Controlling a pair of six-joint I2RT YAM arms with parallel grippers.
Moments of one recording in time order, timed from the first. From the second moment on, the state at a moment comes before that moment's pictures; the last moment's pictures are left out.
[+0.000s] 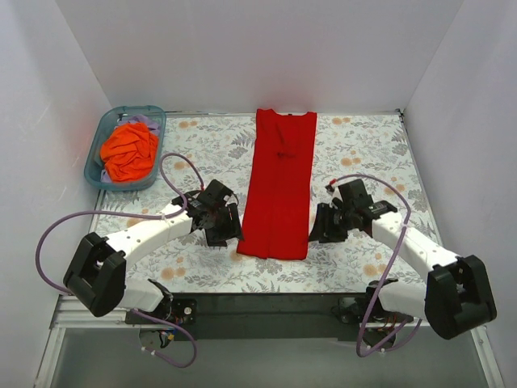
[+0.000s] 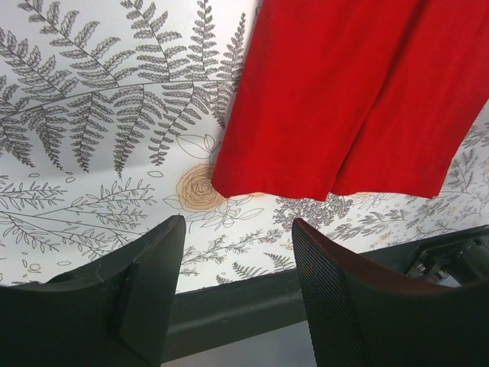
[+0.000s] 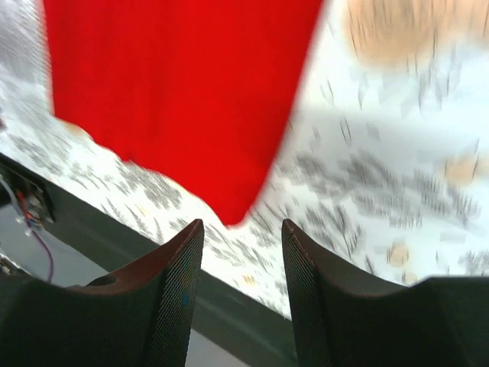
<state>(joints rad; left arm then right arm) -0.66 1.35 0.86 -0.66 0.09 -0.87 0.39 1.23 0.75 -0.54 -0.42 0.42</state>
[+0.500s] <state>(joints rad) -0.67 1.44 0.86 -0.66 0.09 -0.90 0.45 1.08 0.44 -0.40 -0.46 0.68</state>
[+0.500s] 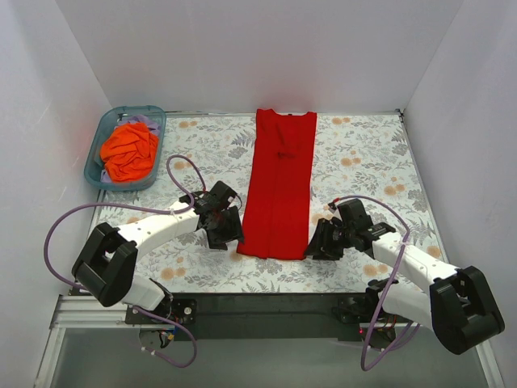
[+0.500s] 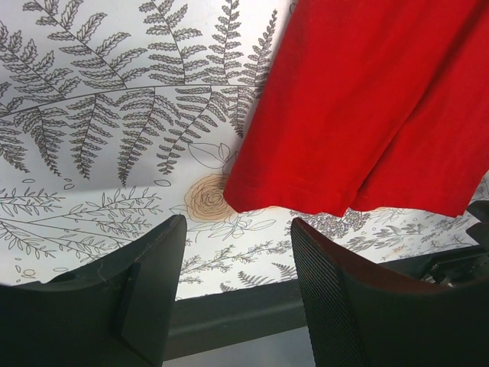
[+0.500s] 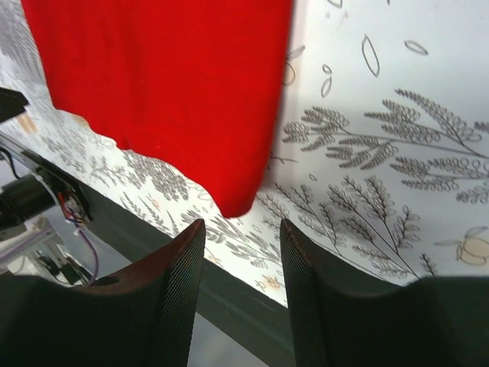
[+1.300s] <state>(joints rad) -0.68 1.50 0.86 -0.63 0.09 -0.91 0.46 1.20 0.38 -0.19 -0.51 0.76</state>
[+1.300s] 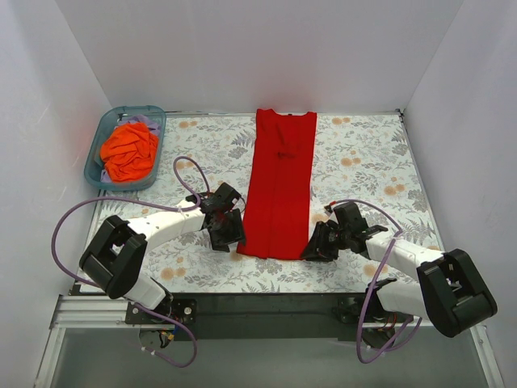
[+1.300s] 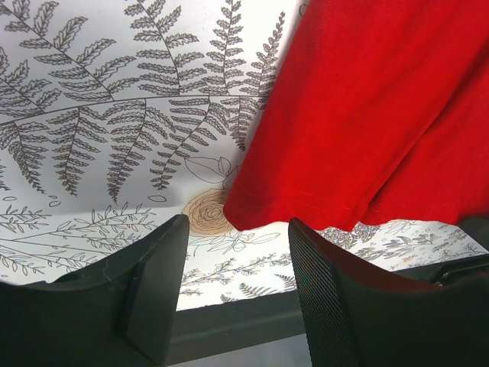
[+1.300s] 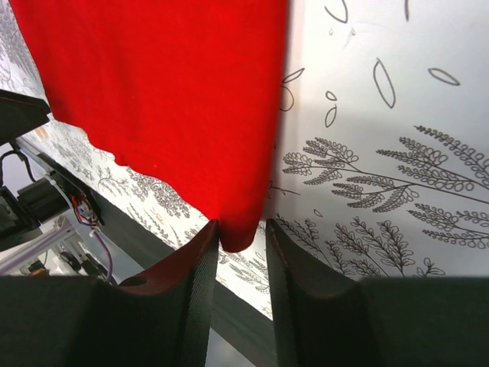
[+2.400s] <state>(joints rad) -0.71 1.63 0.90 -0.63 0.12 -0.91 0.46 1.20 0.37 -0.22 -0.47 0.72</state>
